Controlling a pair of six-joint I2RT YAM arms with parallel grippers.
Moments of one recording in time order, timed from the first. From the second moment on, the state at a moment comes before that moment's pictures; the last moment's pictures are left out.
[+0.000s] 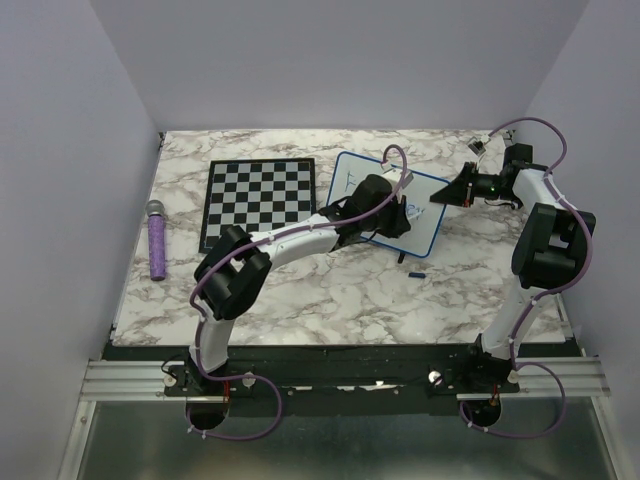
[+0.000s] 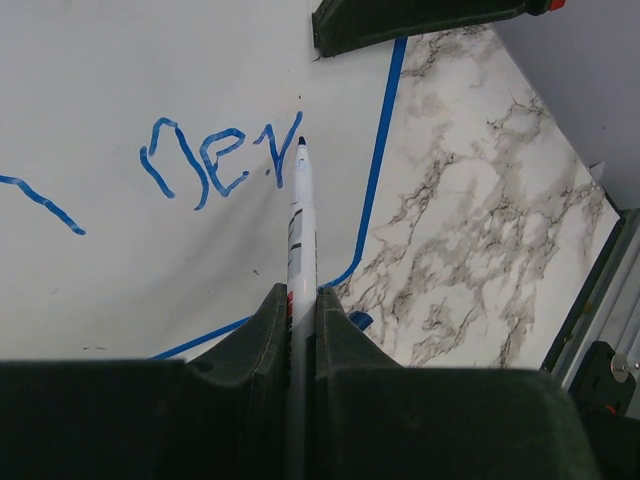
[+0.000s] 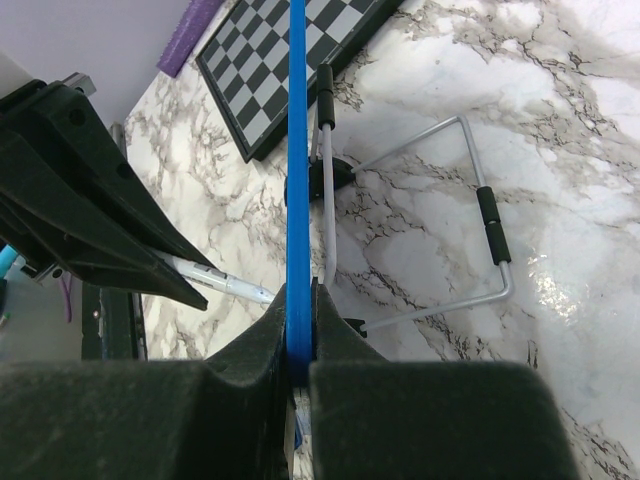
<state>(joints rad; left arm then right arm) -0.88 1.99 1.50 0.04 0.16 -0.43 -0.24 1.97 1.50 -0.79 -1.35 -0.62</state>
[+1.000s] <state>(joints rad) -0.88 2.05 1.58 0.02 0.19 -0.44 -0.24 1.97 1.50 -0.79 -1.35 -0.62</state>
